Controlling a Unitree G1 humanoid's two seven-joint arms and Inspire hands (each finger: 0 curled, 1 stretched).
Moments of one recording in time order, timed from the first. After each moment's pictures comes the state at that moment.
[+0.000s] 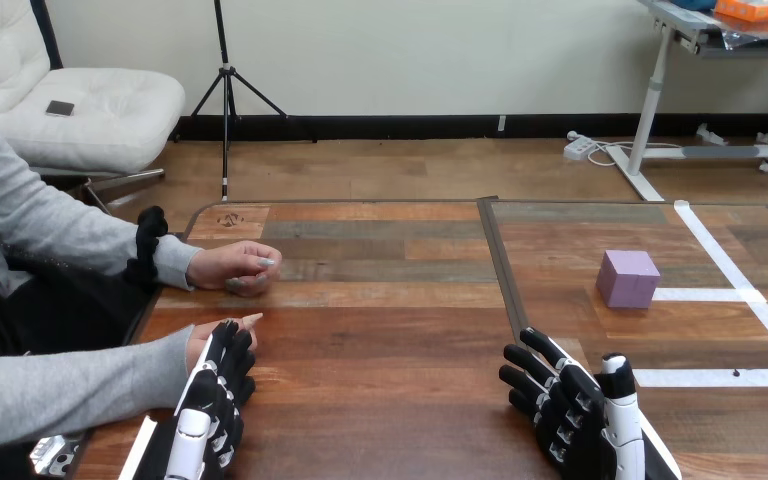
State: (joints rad) left arm 0.37 0.12 0.02 0.26 -0.33 -0.62 -0.45; right arm 0.26 -0.09 -0.10 0.24 0.33 -0.25 0.52
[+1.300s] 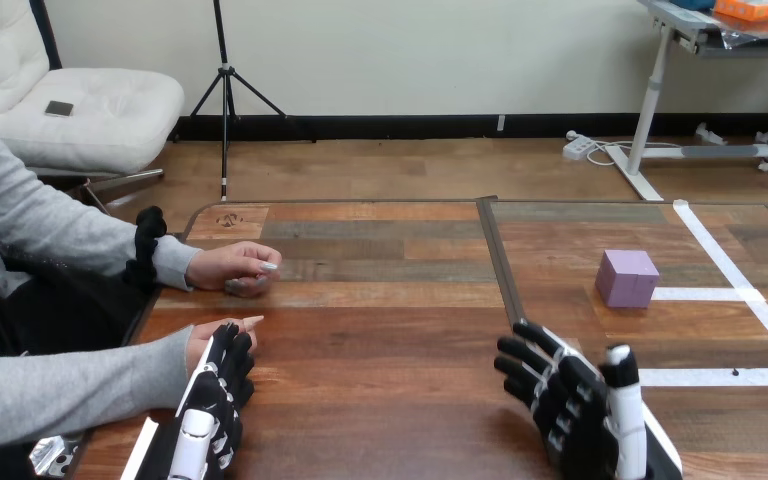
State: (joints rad) left arm 0.38 0.12 0.02 0.26 -0.31 -0.62 -0.43; right arm 0.23 -0.09 -0.10 0.24 0.35 -0.25 0.52
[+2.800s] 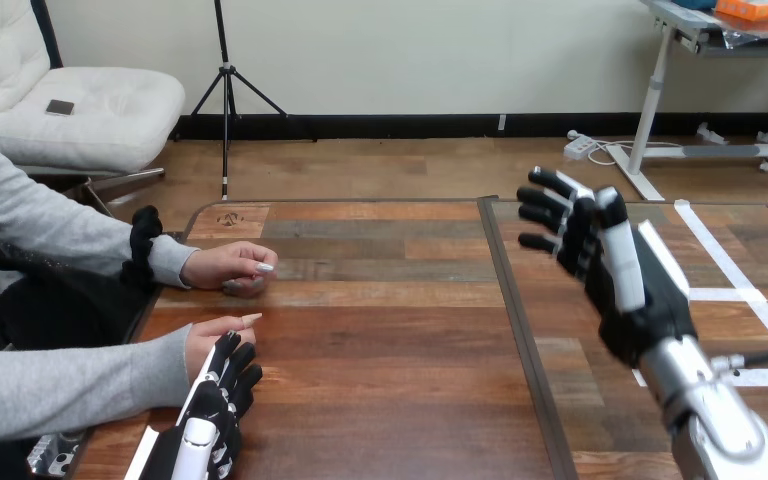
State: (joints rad) left arm 0.39 0.13 0.02 0.26 -0.29 -0.62 -0.43; right arm -0.30 -0.22 -0.14 0.57 0.16 -0.36 0.36
